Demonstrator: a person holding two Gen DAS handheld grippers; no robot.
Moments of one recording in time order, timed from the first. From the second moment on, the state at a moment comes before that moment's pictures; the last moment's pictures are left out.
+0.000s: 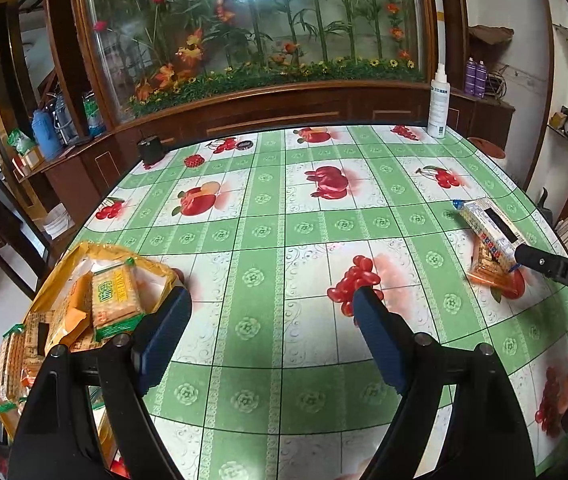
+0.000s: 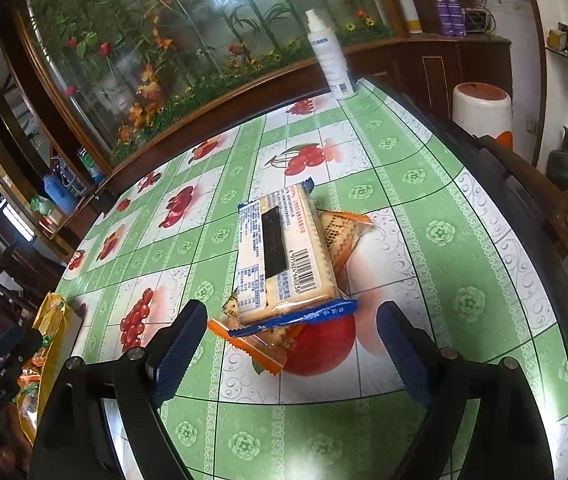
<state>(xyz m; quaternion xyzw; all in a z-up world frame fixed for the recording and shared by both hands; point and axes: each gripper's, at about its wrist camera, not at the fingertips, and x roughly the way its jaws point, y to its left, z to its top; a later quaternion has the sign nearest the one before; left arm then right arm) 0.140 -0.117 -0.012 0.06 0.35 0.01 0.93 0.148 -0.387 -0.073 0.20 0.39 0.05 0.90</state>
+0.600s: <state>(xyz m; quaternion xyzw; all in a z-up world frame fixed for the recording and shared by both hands) 0.193 -0.169 -0.041 0.03 0.42 -0.07 0.90 0.215 -0.364 -0.071 0.11 0.42 0.05 0.90</state>
